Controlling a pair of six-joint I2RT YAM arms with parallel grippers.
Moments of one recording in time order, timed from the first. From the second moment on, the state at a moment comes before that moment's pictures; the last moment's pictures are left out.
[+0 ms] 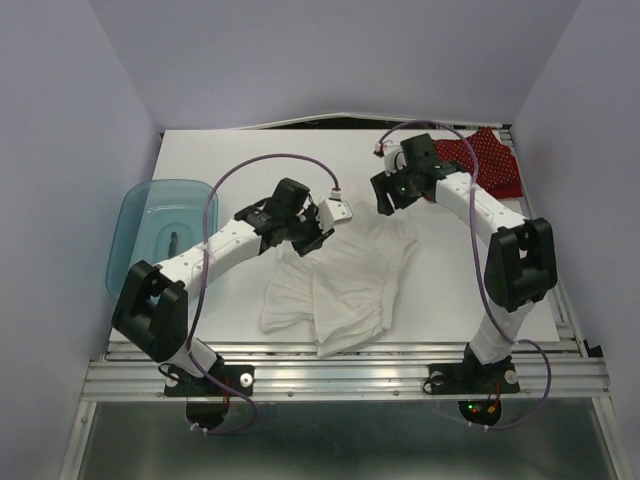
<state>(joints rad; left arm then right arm) -0.64 1.50 1.14 -0.44 0.35 0.47 0.34 1.83 1.48 -0.58 -0.23 -0.21</state>
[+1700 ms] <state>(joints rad) -0.50 2.27 1.90 -0.72 0.49 0.56 0.10 2.22 1.83 -1.13 -0.44 -0.51</state>
